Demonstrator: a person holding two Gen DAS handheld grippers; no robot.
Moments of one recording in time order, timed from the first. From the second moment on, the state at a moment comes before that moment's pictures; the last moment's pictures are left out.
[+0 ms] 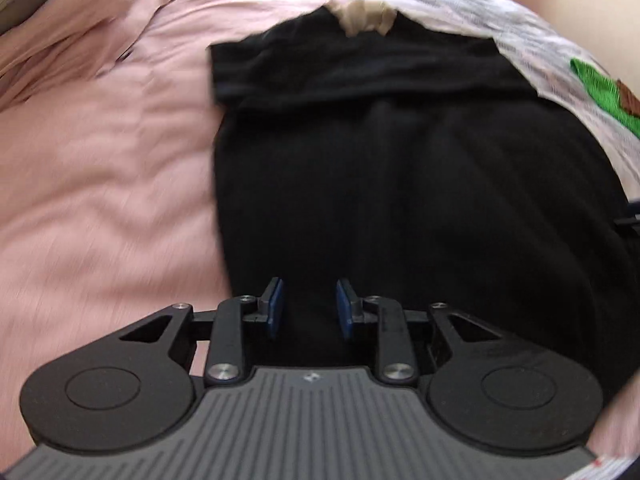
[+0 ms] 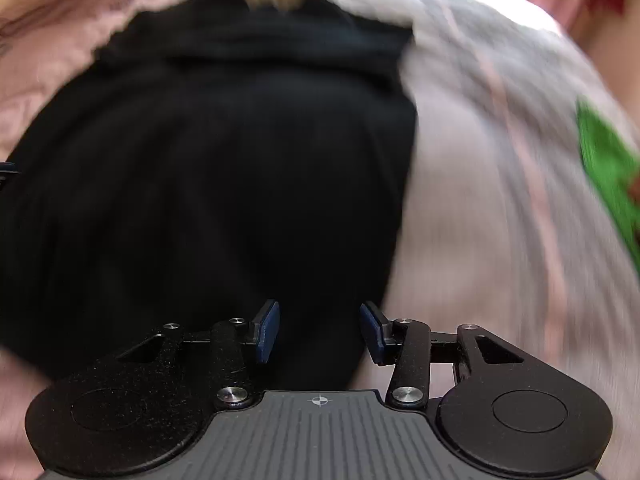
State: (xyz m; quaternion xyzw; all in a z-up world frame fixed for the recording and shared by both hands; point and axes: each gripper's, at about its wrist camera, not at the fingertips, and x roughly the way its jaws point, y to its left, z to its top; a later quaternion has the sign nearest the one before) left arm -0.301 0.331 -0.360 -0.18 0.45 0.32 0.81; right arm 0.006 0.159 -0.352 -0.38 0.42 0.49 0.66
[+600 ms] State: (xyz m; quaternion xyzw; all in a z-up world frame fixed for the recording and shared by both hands) left arm -0.318 0.196 -0.179 -0.26 0.45 0.41 0.75; right arm -0.044 0.078 -0.187 -0.25 0.46 0.56 0.64
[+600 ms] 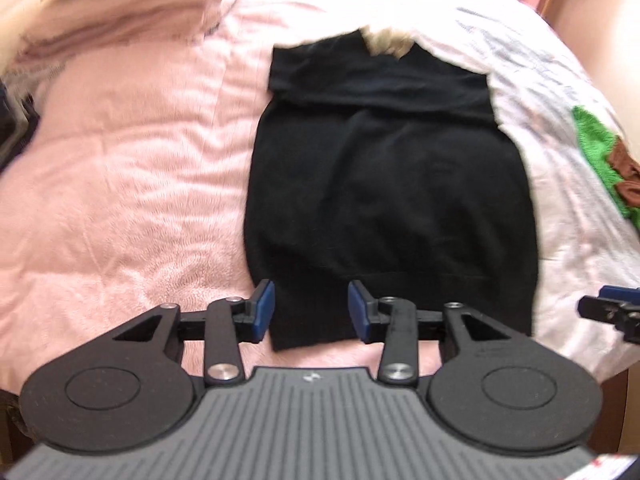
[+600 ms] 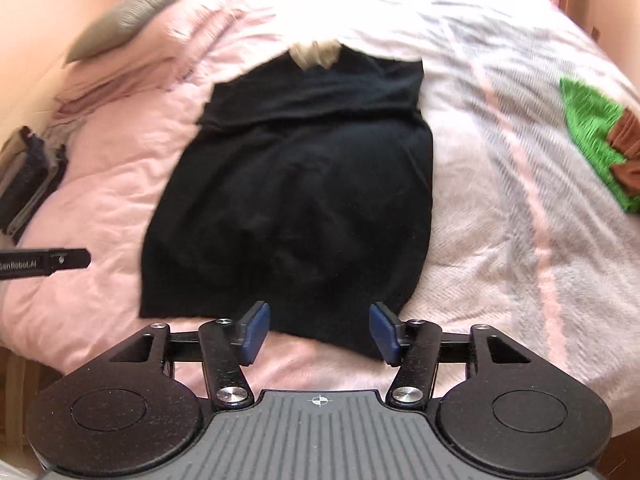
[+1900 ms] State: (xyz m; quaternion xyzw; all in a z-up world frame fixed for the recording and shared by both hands) left arm -0.327 0.128 -0.115 -0.23 0.48 0.38 0.76; right arm -0.076 0.022 -0.127 -0.24 0.44 0.57 0.65
